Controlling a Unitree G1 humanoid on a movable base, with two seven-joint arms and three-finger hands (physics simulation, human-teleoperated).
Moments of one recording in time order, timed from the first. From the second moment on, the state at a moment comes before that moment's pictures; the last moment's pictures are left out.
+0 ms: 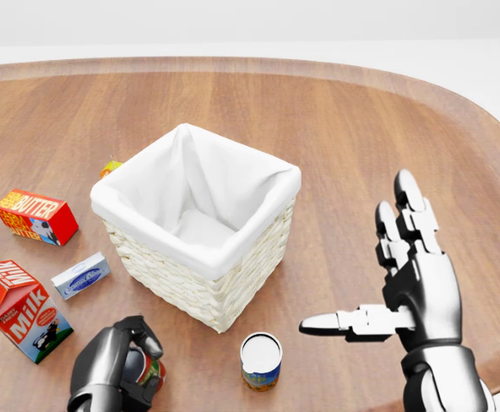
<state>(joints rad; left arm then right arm) -0.32 0.10 -0.04 0.96 0.61 -0.09 0.35 0.00 -0.03 -0.09 -0.25 0.13 0.09 0.07</state>
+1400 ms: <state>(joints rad) -0.10 0.08 0.01 0.17 0.51 -0.09 0.03 -0.01 -0.04 -0.09 -0.23 0.13 0.09 0.07</state>
